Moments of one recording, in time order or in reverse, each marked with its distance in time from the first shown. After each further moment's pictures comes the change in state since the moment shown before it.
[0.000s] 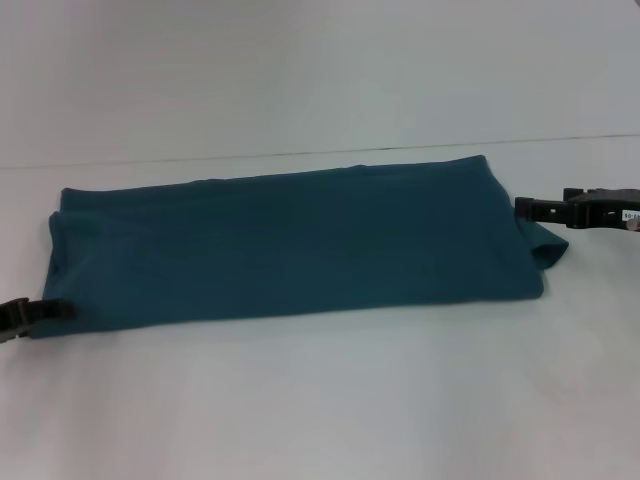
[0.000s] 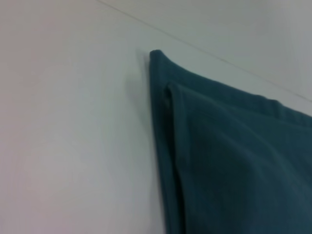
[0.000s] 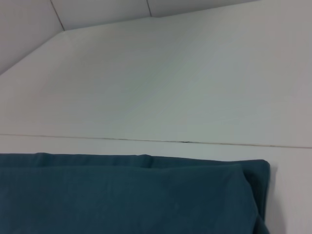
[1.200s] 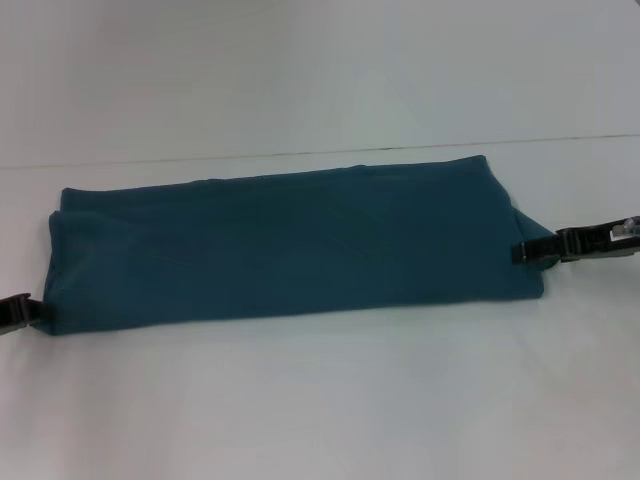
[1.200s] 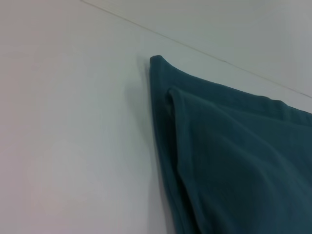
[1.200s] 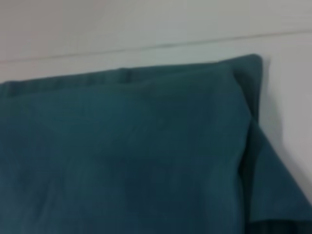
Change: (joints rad) left arm -0.014 -0.002 0.002 0.000 0.019 -0.020 0.011; right arm 0.173 -0.096 -0.002 0.153 -0.345 -0.114 0.392
